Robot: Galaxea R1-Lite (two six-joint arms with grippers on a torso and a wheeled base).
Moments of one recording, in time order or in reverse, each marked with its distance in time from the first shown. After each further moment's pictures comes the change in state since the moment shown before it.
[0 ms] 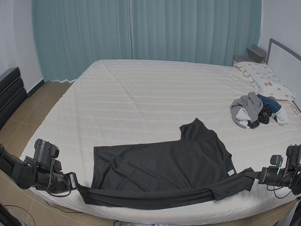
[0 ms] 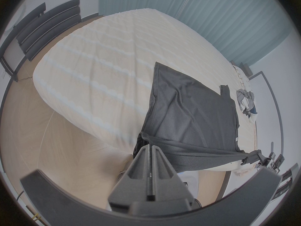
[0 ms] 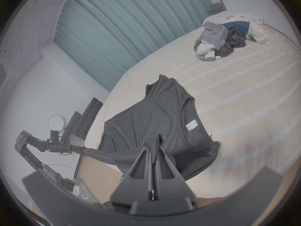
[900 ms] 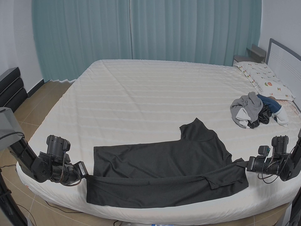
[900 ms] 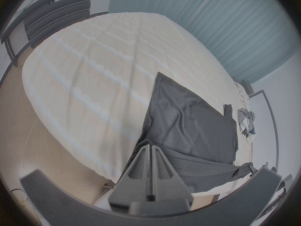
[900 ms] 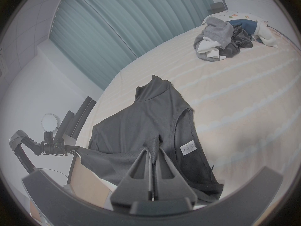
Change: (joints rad) left arm 0.022 0.257 -0.094 -0.246 -0.006 -0.117; right arm 0.057 0.268 -0.254 -0.011 -0.083 0.010
